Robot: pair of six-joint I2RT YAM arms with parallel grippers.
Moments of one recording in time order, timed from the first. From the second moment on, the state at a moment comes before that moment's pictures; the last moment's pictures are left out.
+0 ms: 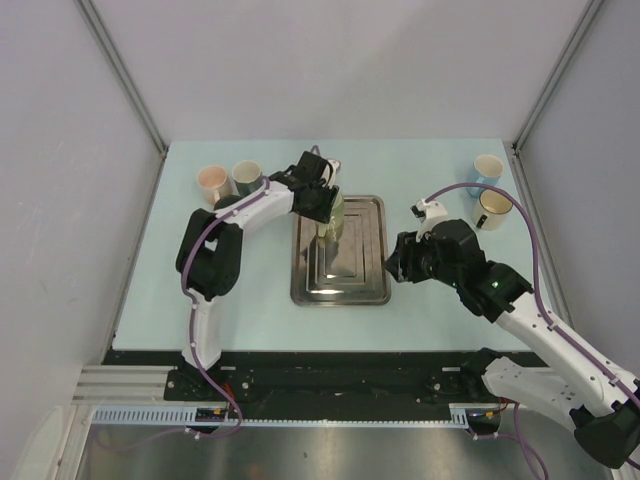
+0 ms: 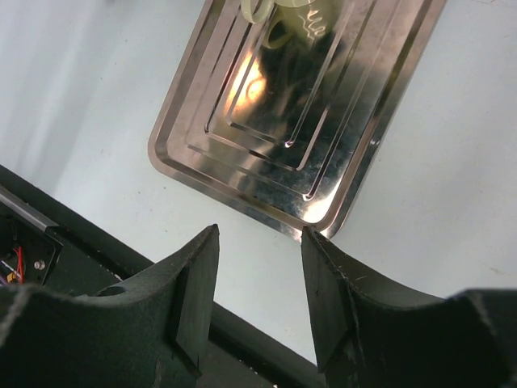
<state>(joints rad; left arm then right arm) -0.53 2.08 1.66 -0.55 0.04 -0.11 0.66 0.89 0.88 -0.53 -0.02 0.38</state>
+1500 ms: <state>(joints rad) -0.55 1.98 1.50 -0.45 0.05 -0.13 0.66 0.89 0.88 -0.56 -0.01 0.38</state>
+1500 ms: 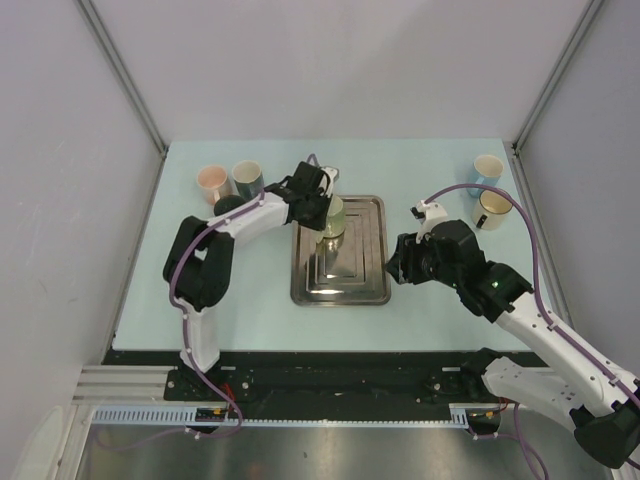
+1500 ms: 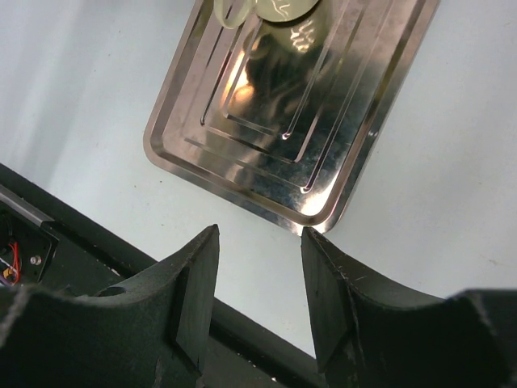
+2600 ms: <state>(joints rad) -0.48 1.67 0.65 1.04 0.54 -1.25 0.66 0.70 0.84 -0.42 -0.19 0.53</state>
